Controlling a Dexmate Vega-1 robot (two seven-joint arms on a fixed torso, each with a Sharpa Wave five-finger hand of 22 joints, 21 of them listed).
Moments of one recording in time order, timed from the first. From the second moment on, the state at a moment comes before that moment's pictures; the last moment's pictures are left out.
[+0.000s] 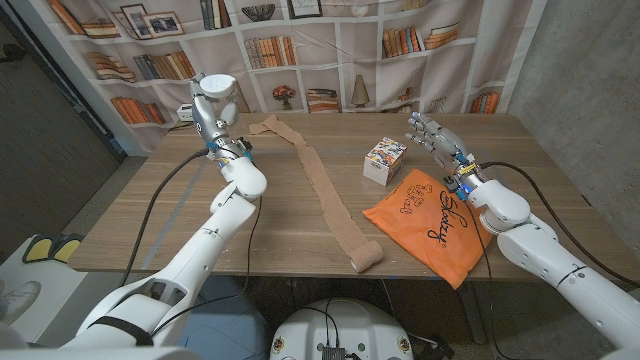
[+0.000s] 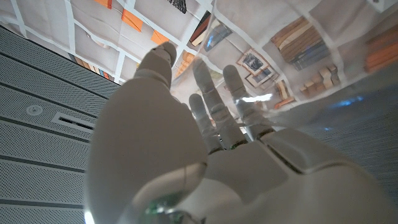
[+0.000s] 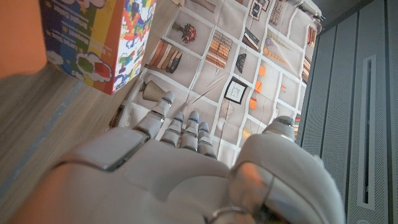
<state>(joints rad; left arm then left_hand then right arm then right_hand) 0.75 0.30 0.31 -1.33 0.26 -0.28 1.12 1.35 0.02 0.24 -0.16 0.52 0.22 -0.09 0.92 1.05 0.31 -0.15 1.14 1.14 0.85 -0.19 0.69 0.98 0.36 0.00 1.19 0.39 -1.06 -0.74 -0.29 -1.67 0.52 0.38 0.05 0.57 0.10 -0.14 -0.11 0.22 0.06 -0.02 0.20 0.18 0.15 -0.04 0.21 0.20 0.03 -0.04 0.20 0.19 0.27 -0.01 0.19 0.17</state>
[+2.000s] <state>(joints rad) 0.77 0.22 0.32 -1.35 -0.01 -0.54 0.93 1.34 0.03 0.22 -0.16 0.52 0.26 -0.08 0.92 1.01 0.34 -0.15 1.13 1.12 0.86 -0.18 0.67 0.98 0.35 -0.02 1.24 0.30 -1.26 -0.97 -0.20 -1.92 0.13 0.41 0.01 0.65 0.11 -0.11 -0.14 0.20 0.15 -0.09 0.21 0.18 0.26 -0.13 0.23 0.20 0.10 -0.04 0.21 0.19 0.32 -0.02 0.20 0.17</state>
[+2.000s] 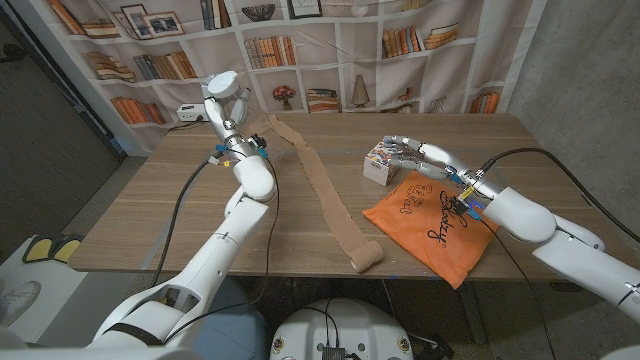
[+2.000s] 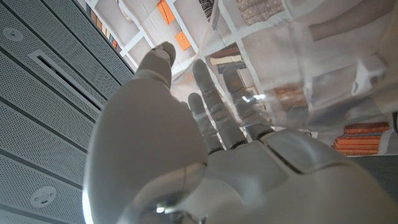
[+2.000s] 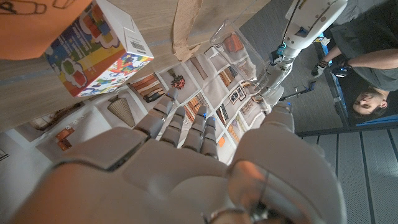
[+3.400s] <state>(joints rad) 0.90 0.24 0.23 -1.62 -0.43 -0.46 0.58 1.36 0.03 0.22 -0.16 0.52 0.25 -0.09 0.93 1.01 0.34 -0.15 1.13 1.13 0.86 -0.18 0.65 1.00 0.35 -0.02 1.28 0.23 -1.39 -1.02 -0.10 -2.04 -0.11 0.42 0.00 0.72 0.13 -0.06 -0.16 0.19 0.19 -0.12 0.21 0.19 0.30 -0.18 0.23 0.20 0.12 -0.04 0.21 0.19 0.32 -0.03 0.19 0.17</state>
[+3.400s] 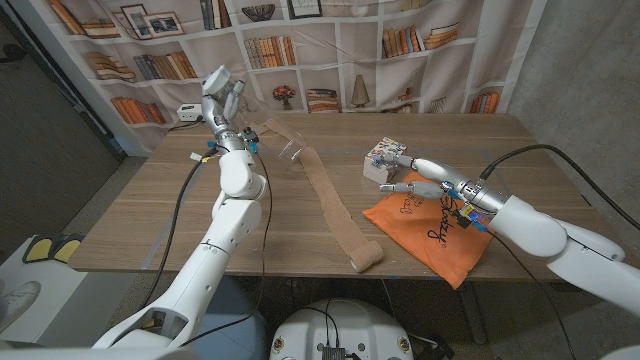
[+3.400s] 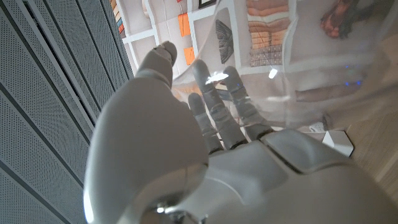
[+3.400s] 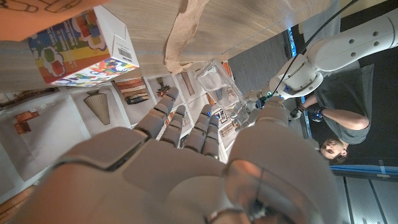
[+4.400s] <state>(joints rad) 0.93 0.25 0.22 -1.67 -0.63 -0.45 0.44 1.36 0.03 0.22 -0.16 0.52 0.26 -0.09 0.92 1.00 0.35 -0.16 1.12 1.13 0.86 -0.18 0.65 1.01 0.34 -0.02 1.30 0.20 -1.55 -0.99 0.00 -2.19 -0.28 0.32 0.04 0.81 0.11 -0.02 -0.17 0.19 0.19 -0.13 0.21 0.19 0.31 -0.19 0.21 0.20 0.13 -0.04 0.21 0.18 0.32 -0.02 0.19 0.17</state>
